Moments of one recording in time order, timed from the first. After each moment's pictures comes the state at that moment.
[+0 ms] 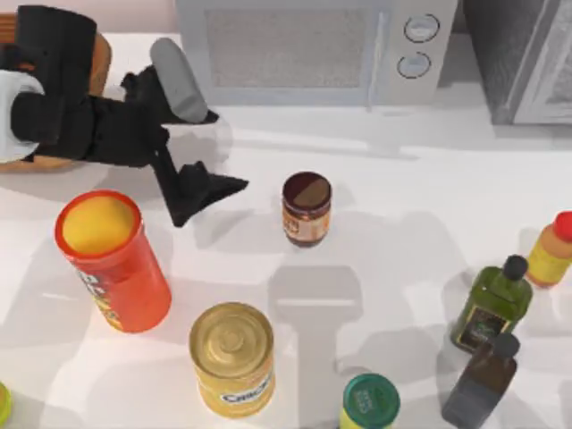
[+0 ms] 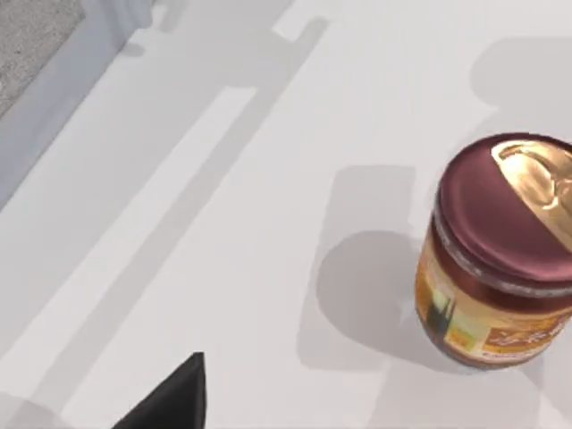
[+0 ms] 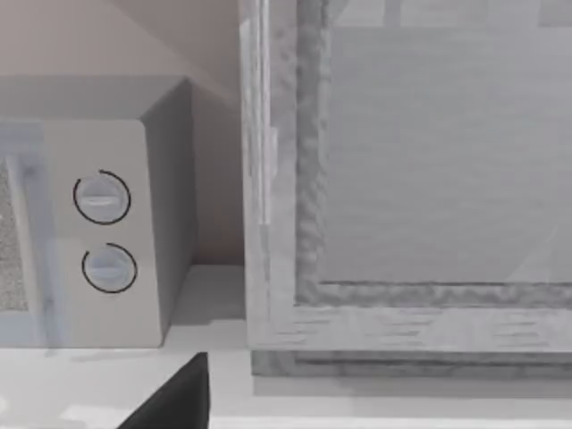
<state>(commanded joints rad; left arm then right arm) -0.23 1.79 1.09 -0.17 0.75 0.75 0.00 0.00 0.00 0.00 0.00 0.00</state>
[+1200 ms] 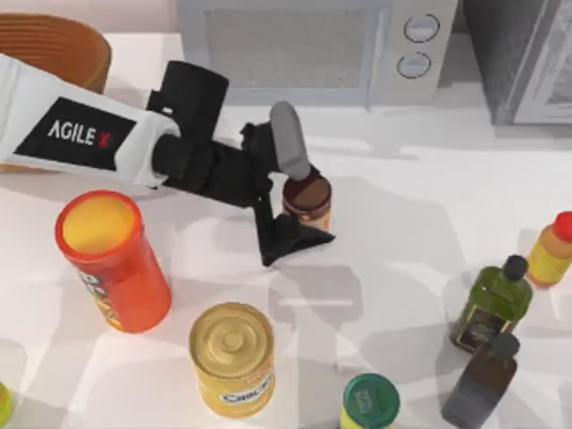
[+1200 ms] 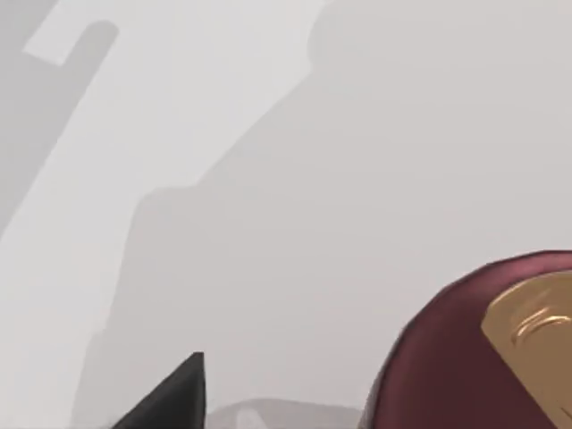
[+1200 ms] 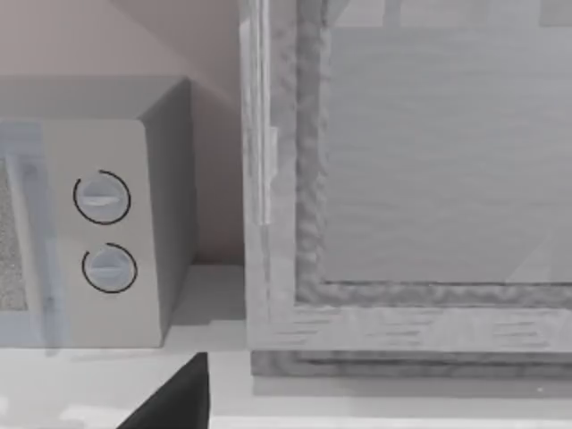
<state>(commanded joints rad) -0.42 2.18 1.28 -0.04 0.80 0.78 0.00 0.00 0.00 0.00 0.00 0.00</state>
